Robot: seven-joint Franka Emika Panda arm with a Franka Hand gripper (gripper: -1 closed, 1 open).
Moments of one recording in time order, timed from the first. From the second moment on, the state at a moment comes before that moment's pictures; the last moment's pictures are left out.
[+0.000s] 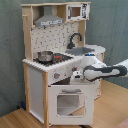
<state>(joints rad) -0.85 -1.05 1.58 -2.30 1.19 2.05 -1.55</state>
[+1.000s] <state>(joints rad) -0.71 -1.05 1.60 -2.28 1.22 2.05 -1.28</state>
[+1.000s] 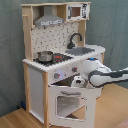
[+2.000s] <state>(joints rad) -0.58 -1.05 1.61 -2.28 1.23 2.09 -1.00</state>
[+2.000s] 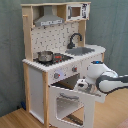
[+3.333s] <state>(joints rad) -0.56 -1.06 1.60 -2.25 1.19 2.19 -0.80</state>
